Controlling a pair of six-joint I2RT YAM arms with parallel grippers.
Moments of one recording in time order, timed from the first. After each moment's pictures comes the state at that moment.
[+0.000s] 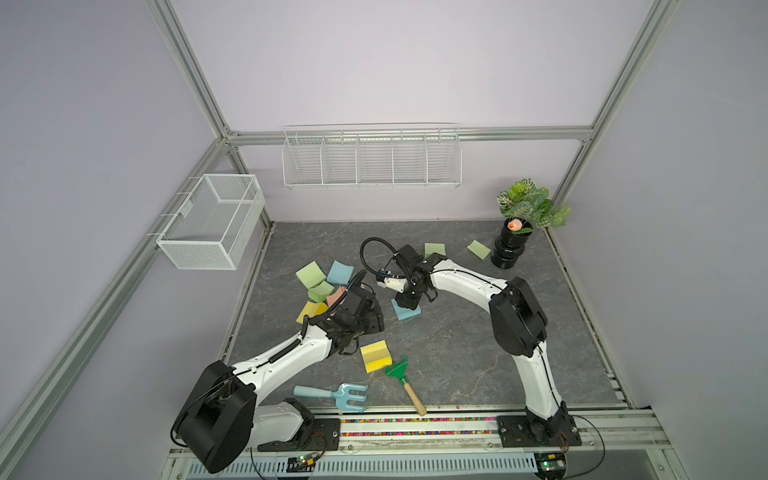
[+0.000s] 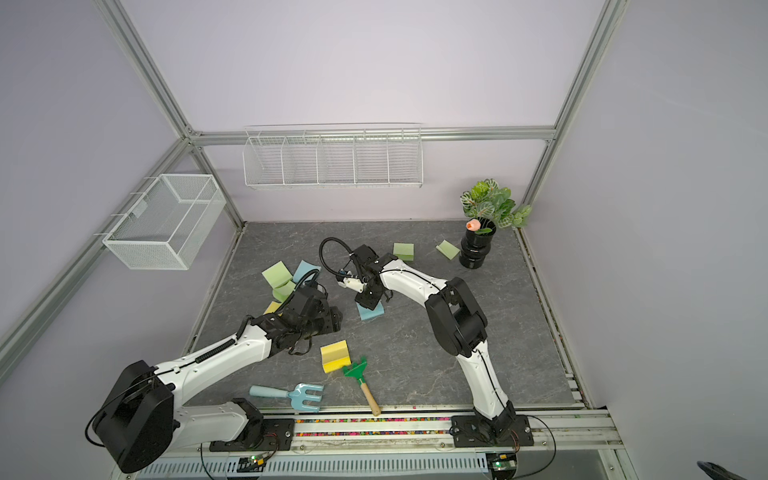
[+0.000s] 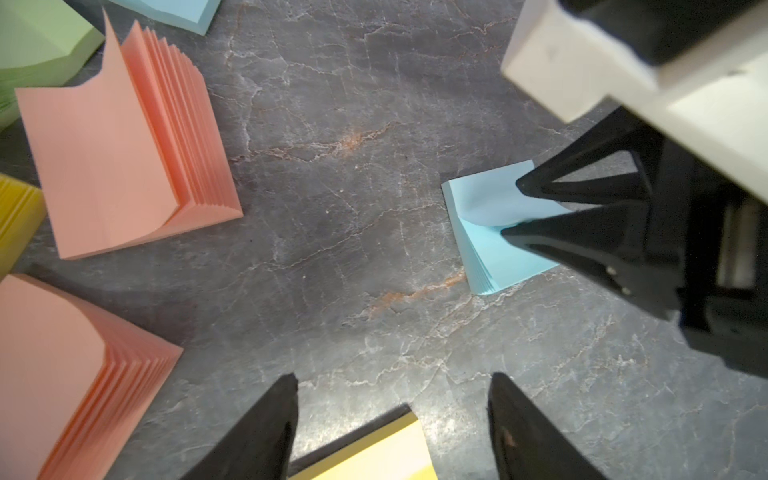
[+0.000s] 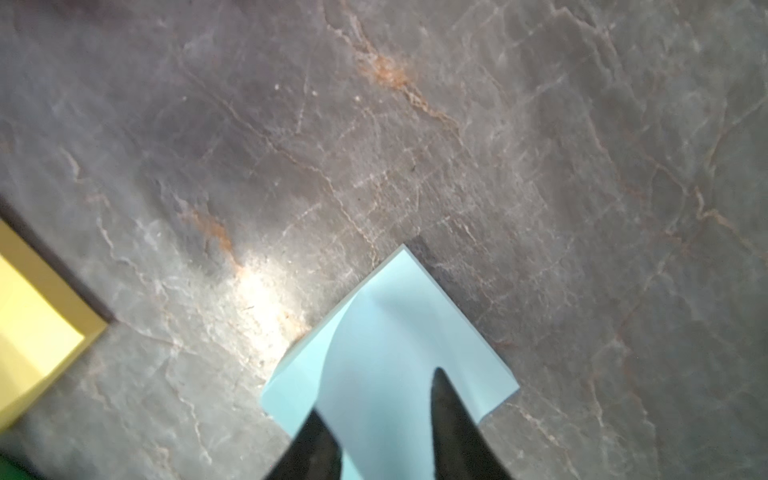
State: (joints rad) left arm -0.68 1.27 0.70 -0.33 -0.11 -0.67; right arm 0.74 2.19 1.77 -0.83 -0.12 -0.43
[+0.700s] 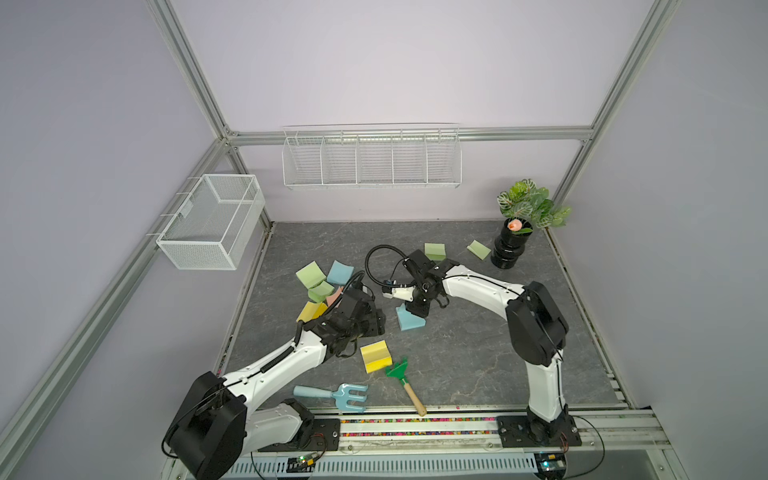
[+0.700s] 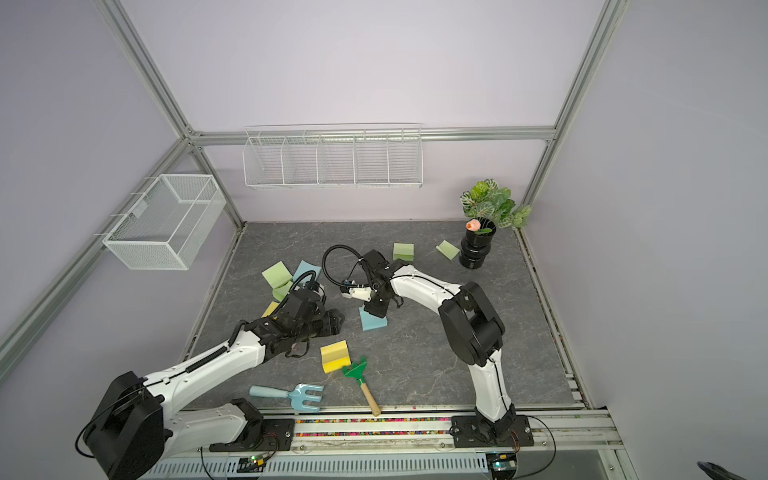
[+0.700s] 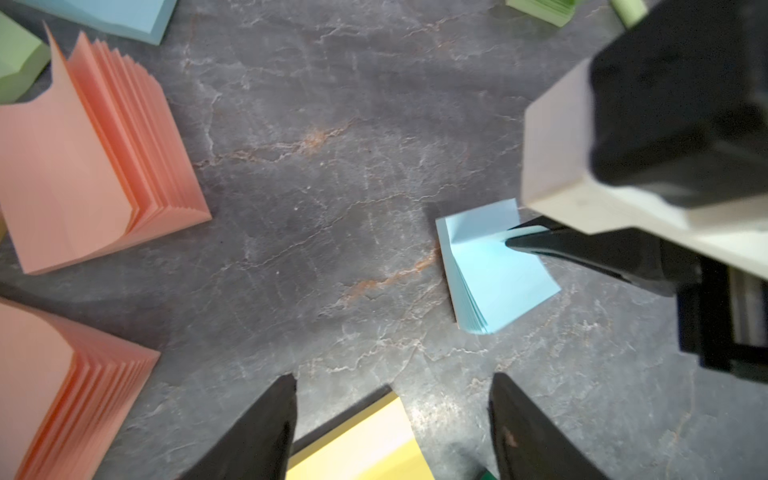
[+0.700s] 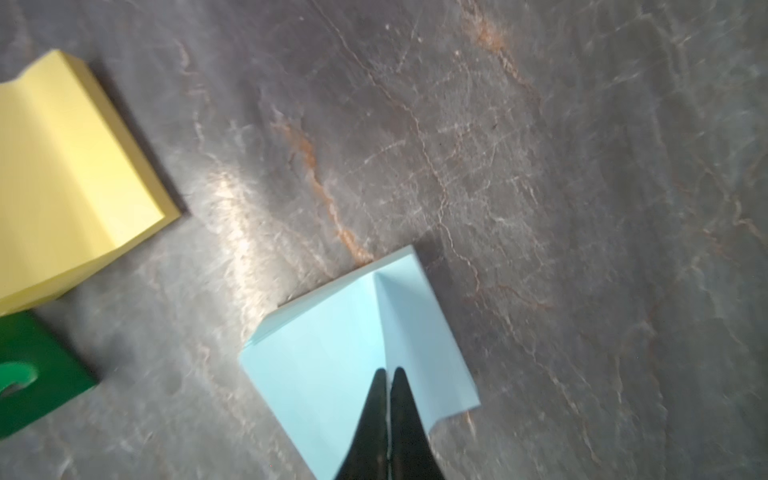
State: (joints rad) left arm -0.68 1.17 0.66 -0.29 -0.02 -0.60; right arm 0.72 1.97 1.51 -0.74 -0.23 -0.63
